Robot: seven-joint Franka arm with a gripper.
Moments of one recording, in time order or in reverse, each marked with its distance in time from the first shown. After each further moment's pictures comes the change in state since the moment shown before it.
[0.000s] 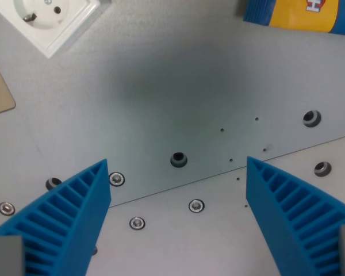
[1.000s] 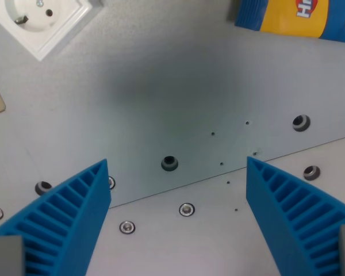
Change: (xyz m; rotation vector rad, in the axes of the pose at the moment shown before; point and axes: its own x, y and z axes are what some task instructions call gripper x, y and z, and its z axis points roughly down) arm 0.001 0.003 0.000 -0.028 0.011 -0.013
